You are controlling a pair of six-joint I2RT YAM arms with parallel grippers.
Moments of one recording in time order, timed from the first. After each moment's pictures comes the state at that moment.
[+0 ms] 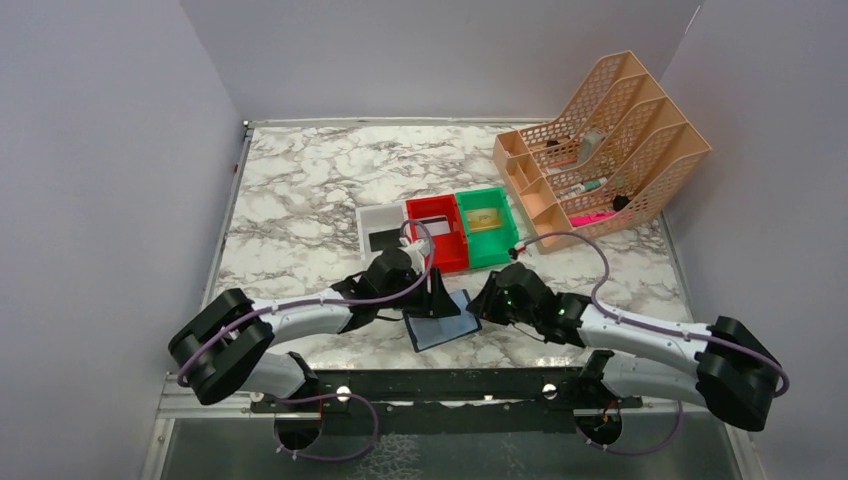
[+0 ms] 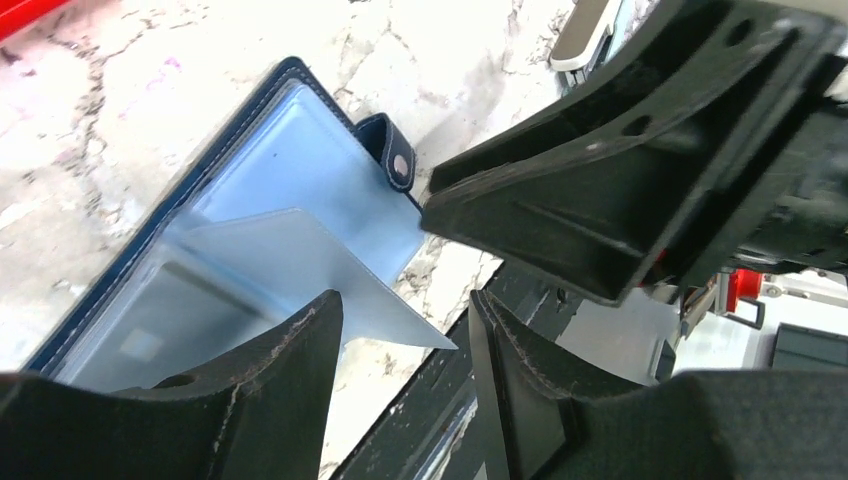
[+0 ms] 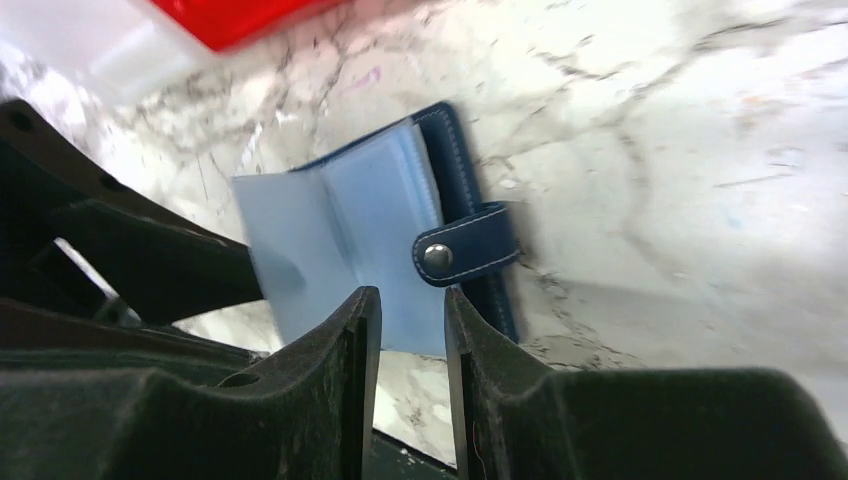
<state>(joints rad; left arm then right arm) -0.85 1.32 0.48 0.27 0.36 -0.85 0.93 1.14 0.45 -0.07 0.12 1.02</state>
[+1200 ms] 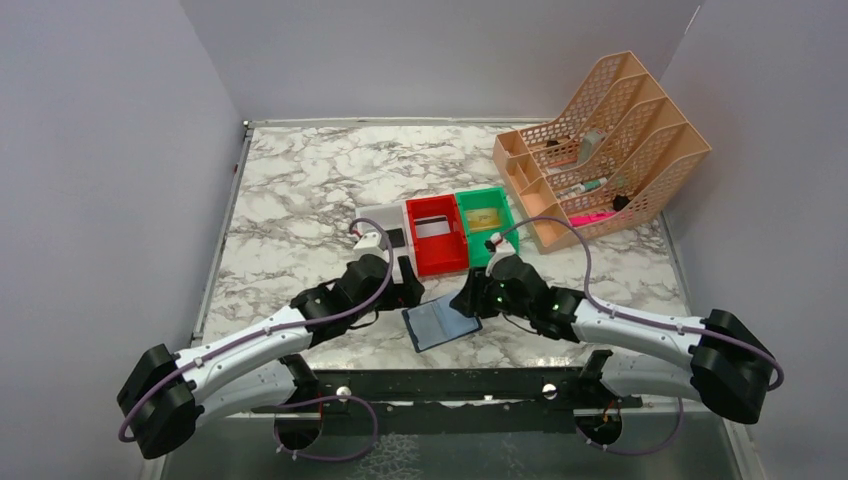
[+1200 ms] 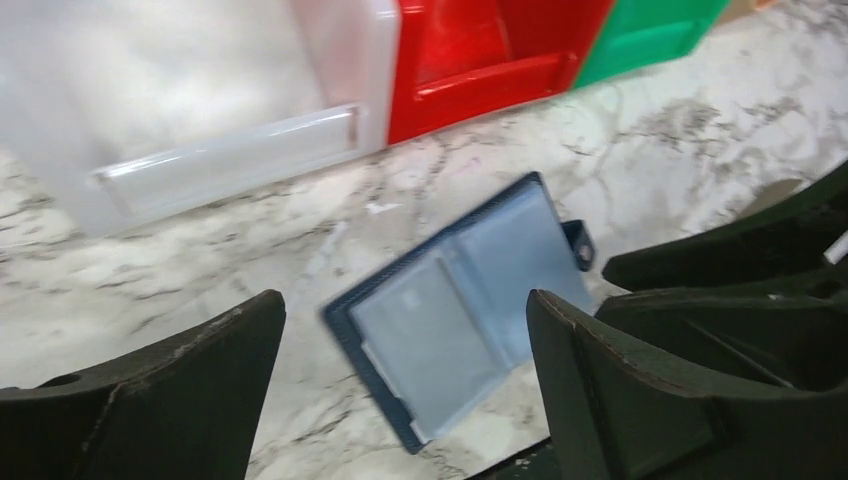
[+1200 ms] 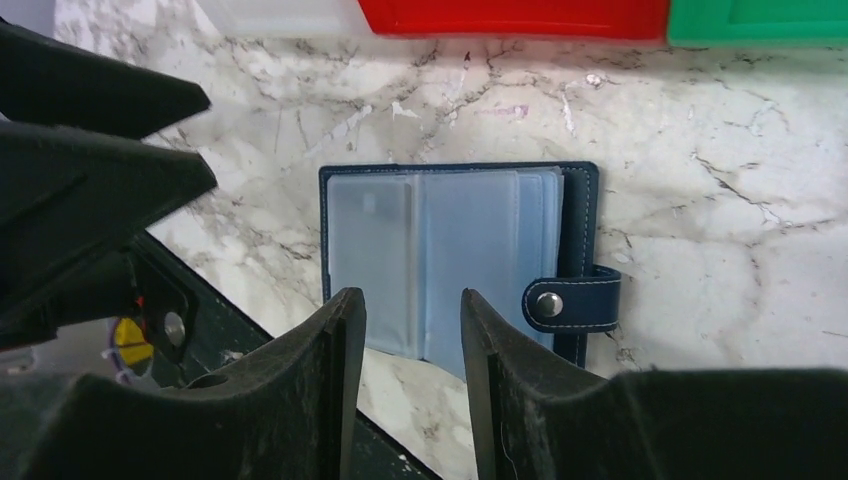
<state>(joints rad) -0.89 0.97 0.52 -0.17 -0.21 -0.80 0.93 1.11 0.49 0.02 0.04 0.76</state>
